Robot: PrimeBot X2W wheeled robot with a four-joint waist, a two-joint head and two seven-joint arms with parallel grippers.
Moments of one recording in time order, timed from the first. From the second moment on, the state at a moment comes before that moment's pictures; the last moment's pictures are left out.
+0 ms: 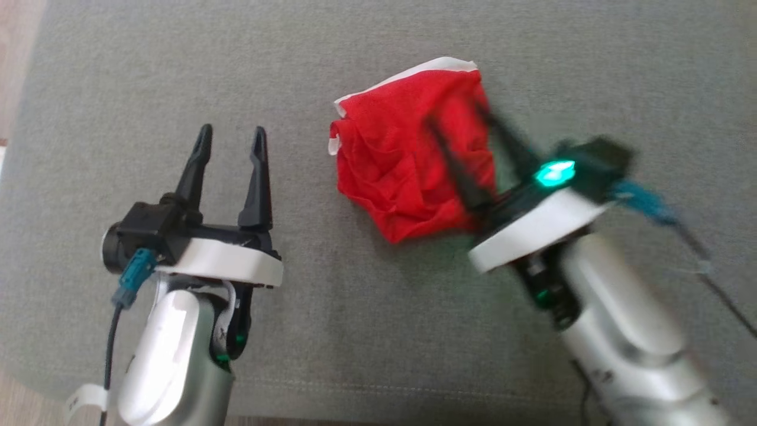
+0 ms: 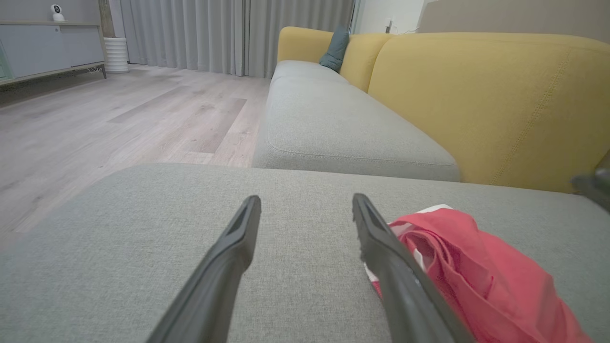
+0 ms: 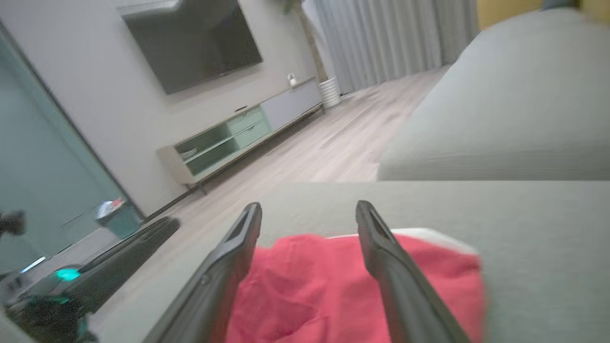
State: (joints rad) left arm -0.29 0.04 -0.22 0.16 -0.20 0.04 -0.26; right arm -0.48 -0.11 0.53 0.21 0.50 0.14 -0.09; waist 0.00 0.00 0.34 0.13
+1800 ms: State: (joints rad) left arm -0.27 0.09 -0.22 0.14 -0.18 0.06 -0.26; right arm -0.28 -0.13 0.33 0.09 0.32 0.14 0.03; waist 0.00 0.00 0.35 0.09
